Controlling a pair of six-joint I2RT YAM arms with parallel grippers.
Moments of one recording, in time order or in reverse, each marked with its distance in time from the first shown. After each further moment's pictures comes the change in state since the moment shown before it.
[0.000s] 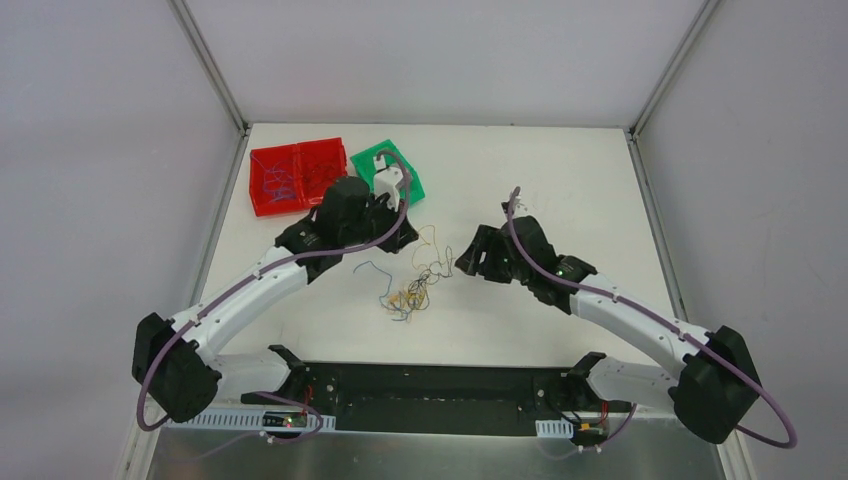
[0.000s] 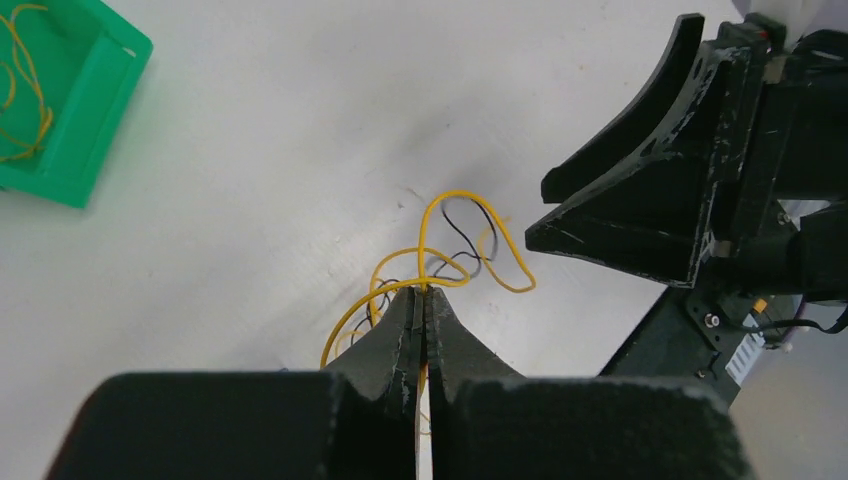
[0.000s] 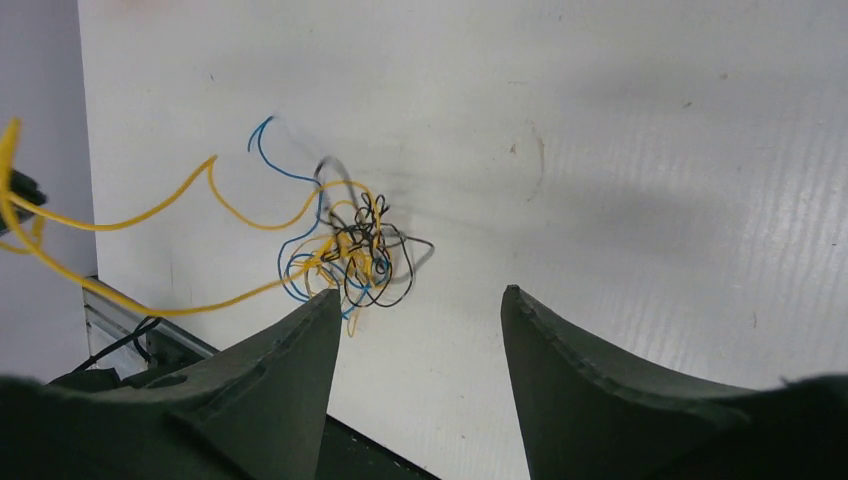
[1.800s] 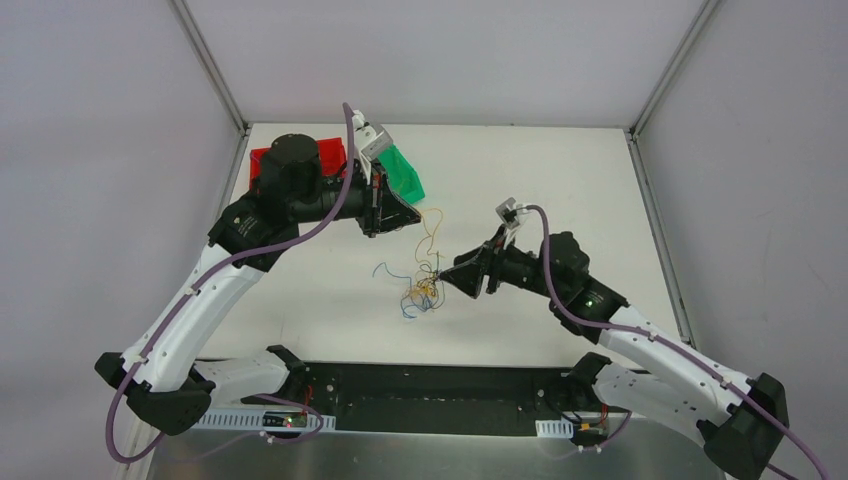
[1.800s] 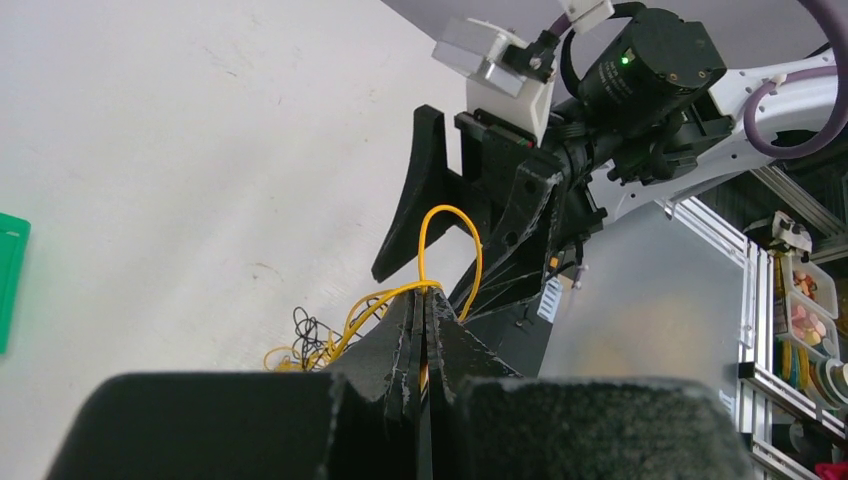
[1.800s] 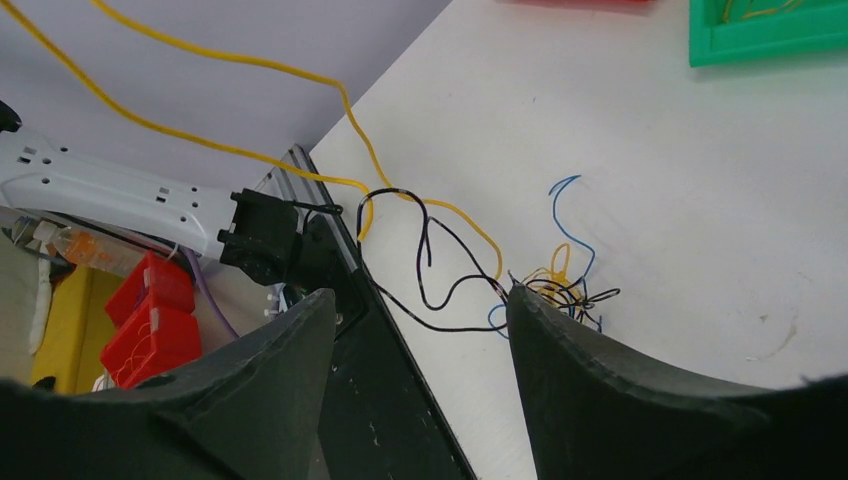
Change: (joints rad) left arm 0.010 -0.079 0.483 -0.335 0.354 -0.018; right arm 0.054 -0.336 -0.142 0.367 -0.357 -0.252
